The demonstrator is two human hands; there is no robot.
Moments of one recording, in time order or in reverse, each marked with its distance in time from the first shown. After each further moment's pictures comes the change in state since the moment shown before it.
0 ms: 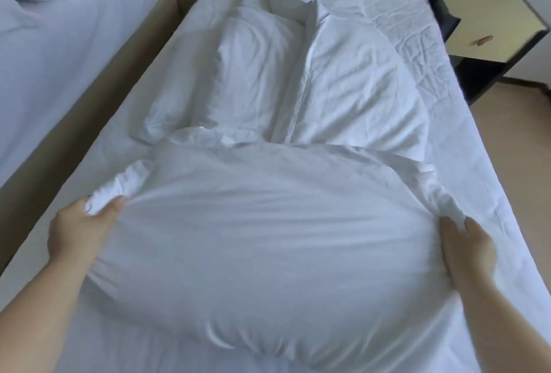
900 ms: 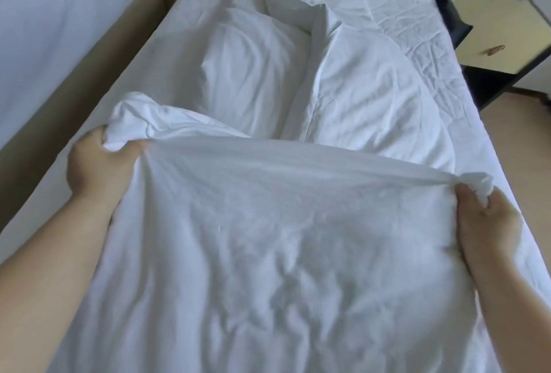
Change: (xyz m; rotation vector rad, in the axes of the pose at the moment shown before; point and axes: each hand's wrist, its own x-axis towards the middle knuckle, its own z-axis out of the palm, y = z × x) left_hand 0.113 0.141 0.083 -0.128 0.054 0.247; right_hand 0.096 -0.106 0.056 0.023 0.111 -0.110
